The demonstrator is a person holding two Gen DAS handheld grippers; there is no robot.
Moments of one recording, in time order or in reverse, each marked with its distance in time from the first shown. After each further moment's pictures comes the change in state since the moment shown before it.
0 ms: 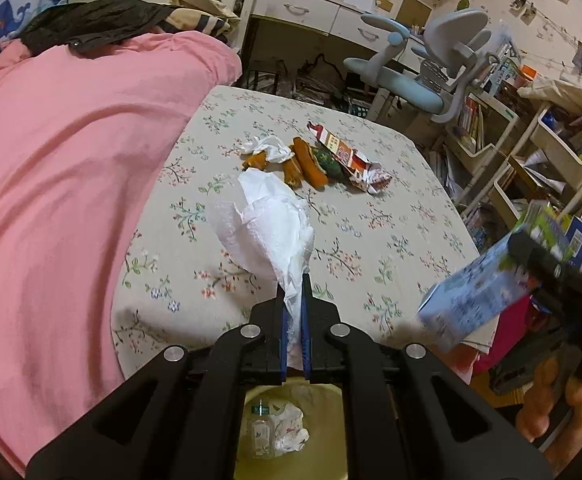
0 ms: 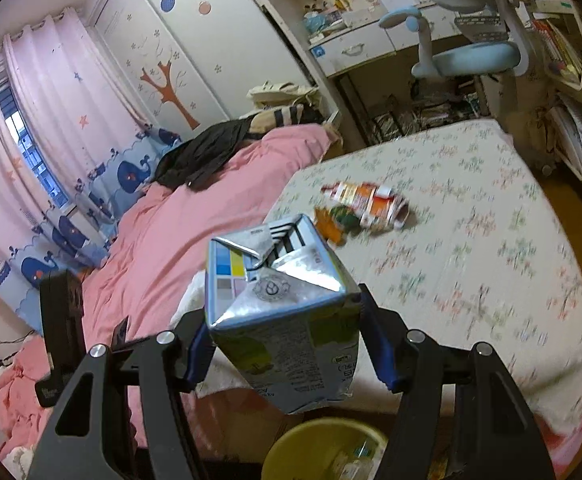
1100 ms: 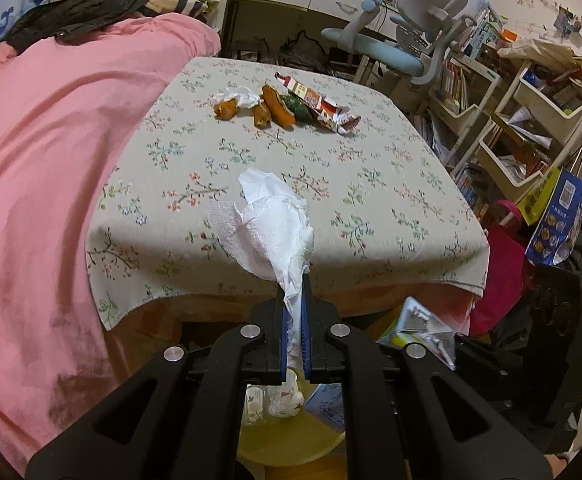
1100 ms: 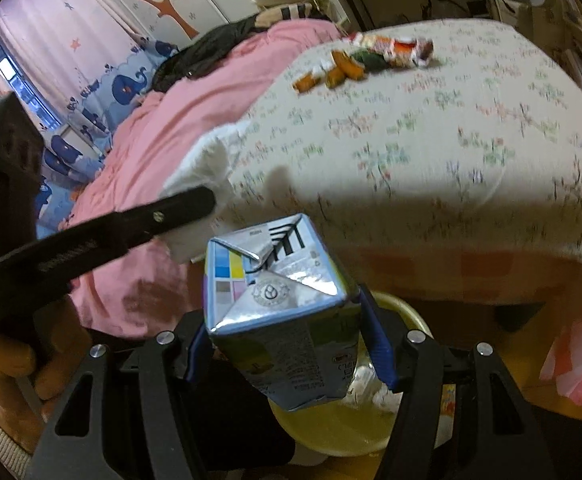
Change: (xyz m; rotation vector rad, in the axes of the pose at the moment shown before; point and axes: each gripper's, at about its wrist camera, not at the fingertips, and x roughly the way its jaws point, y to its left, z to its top) left arm -0.009 -0.028 -0.062 0.063 0.074 -0.015; right arm 0.031 0.021 -0.120 -0.015 0.308 -0.030
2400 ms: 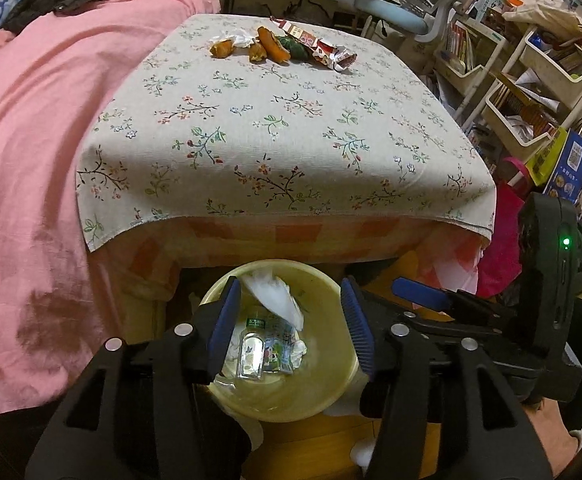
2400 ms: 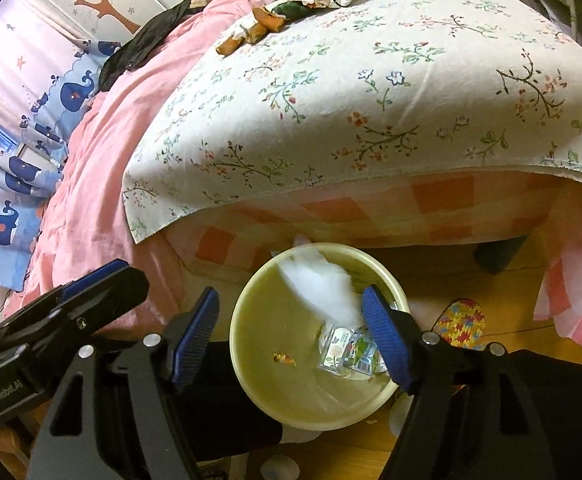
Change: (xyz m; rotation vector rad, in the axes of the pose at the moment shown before) left arm 0.007 -0.014 -0.050 0.010 0.124 0.036; right arm 0.009 -0.030 -0.022 0.155 0.082 -0.100
